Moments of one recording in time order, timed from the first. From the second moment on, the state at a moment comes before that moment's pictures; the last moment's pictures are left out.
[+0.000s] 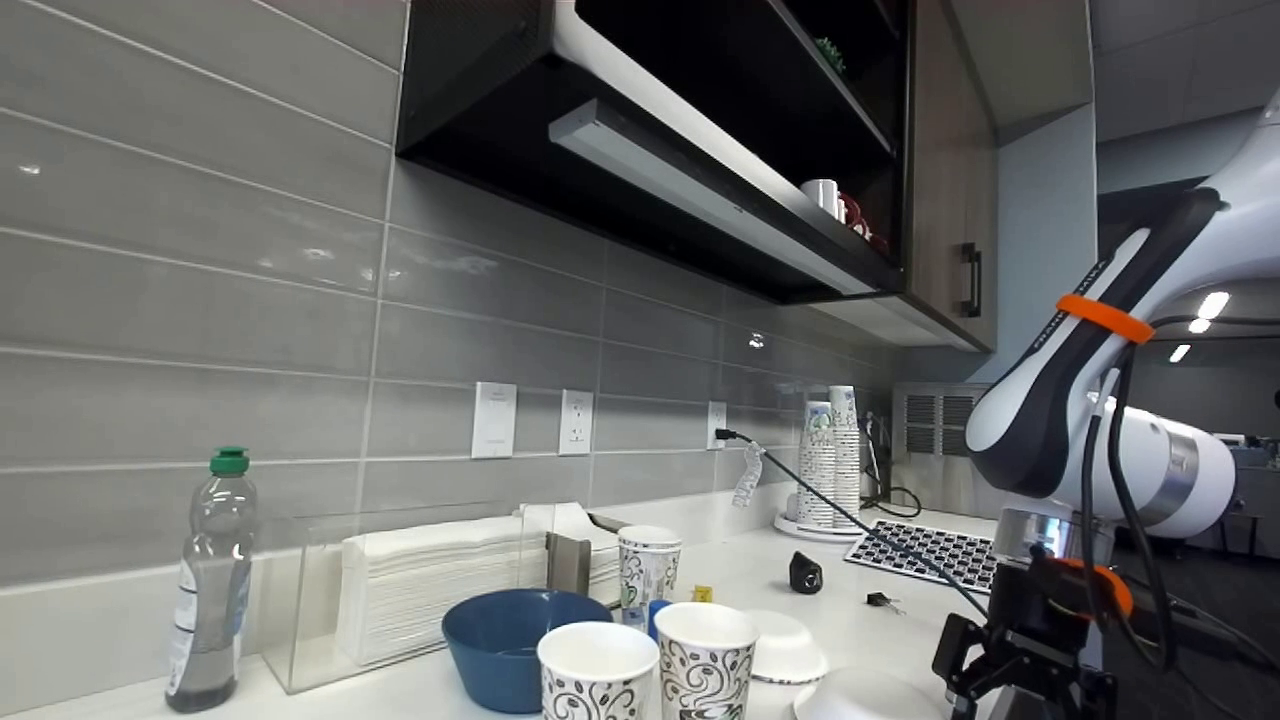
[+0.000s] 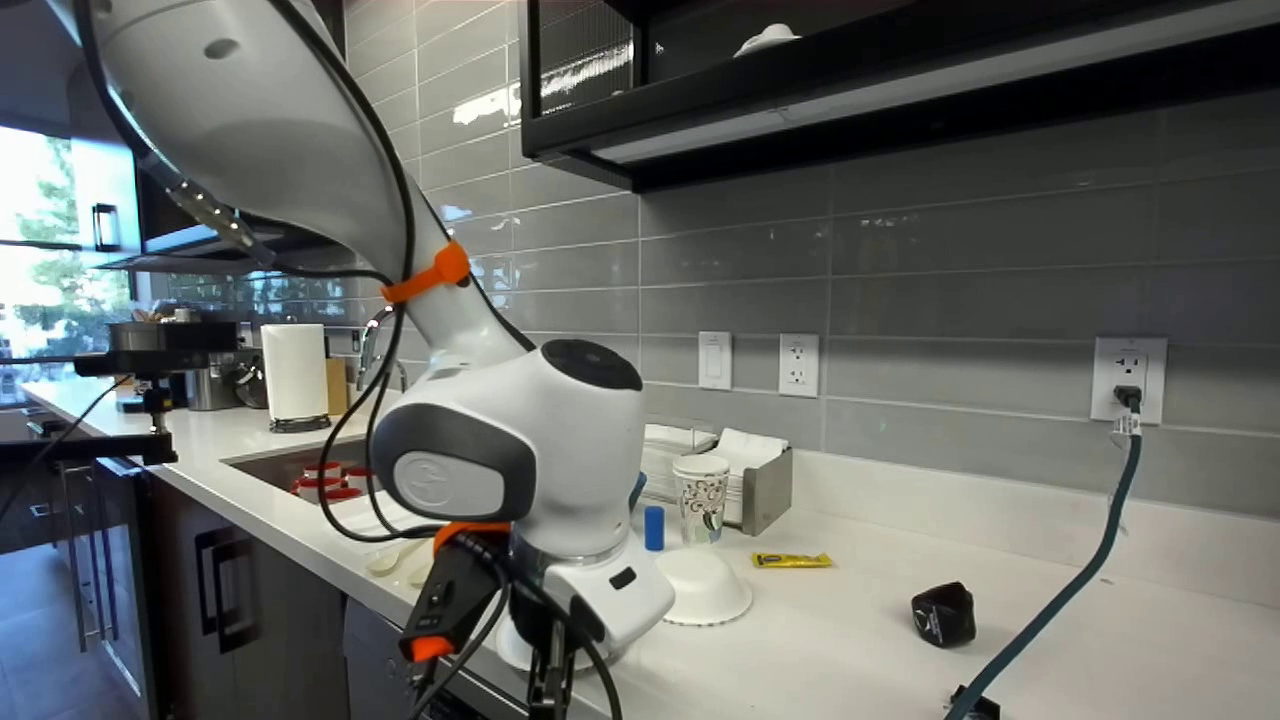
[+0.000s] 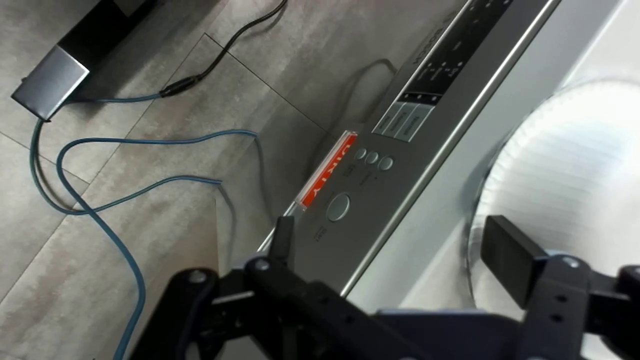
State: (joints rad) arm -0.13 -0.09 -0.17 -2.74 0.59 2.60 -0.05
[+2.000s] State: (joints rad) arm -0.13 -0.11 -0.22 -2.73 0.79 2.59 -0.24
